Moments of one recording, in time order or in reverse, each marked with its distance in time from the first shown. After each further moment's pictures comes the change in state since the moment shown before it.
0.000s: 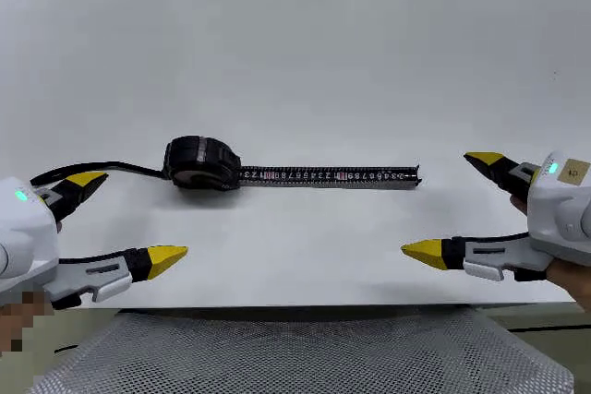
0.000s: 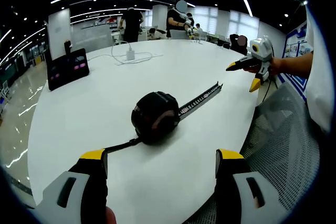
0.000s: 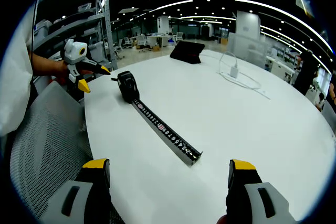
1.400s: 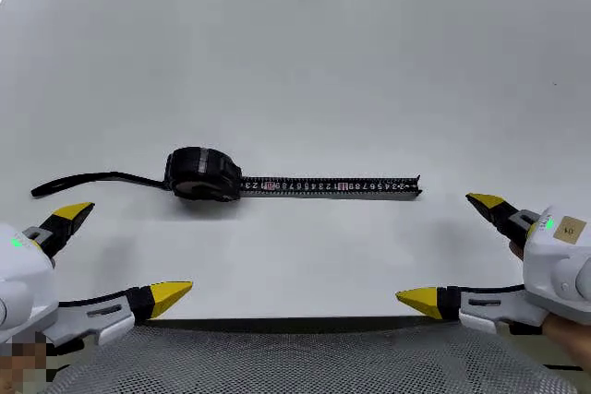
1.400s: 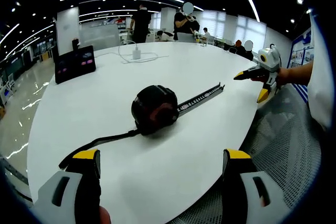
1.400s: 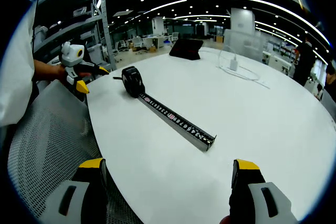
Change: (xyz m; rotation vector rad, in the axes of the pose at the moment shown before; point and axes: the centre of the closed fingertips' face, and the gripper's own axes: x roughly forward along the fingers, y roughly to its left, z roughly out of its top) left arm -0.007 -0.006 -0.012 -0.045 -0.025 0.048; right arm 0.001 0.020 -0.023 0.055 -0.011 -0.005
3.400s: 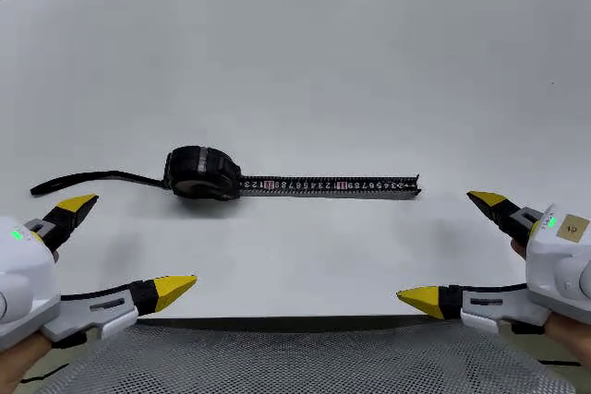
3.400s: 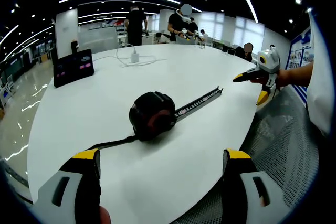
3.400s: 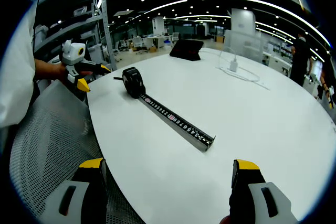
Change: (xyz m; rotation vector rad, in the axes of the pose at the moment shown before) left arm 0.001 -0.004 0.010 0.007 -0.016 -0.008; right arm -0.002 -0.004 -0.005 -0.006 0.002 -0.002
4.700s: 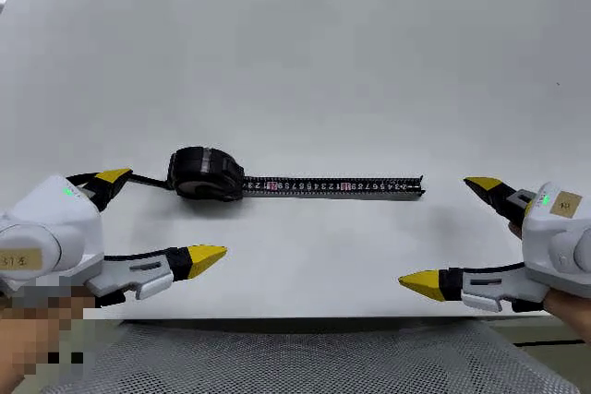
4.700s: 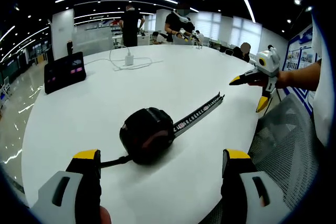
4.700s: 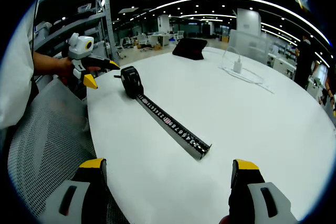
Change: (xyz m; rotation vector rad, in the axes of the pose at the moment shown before) left arm 0.036 -0.006 0.027 0.010 -0.001 -0.035; right arm 0.007 -0.005 0.021 -0.032 0.019 0.031
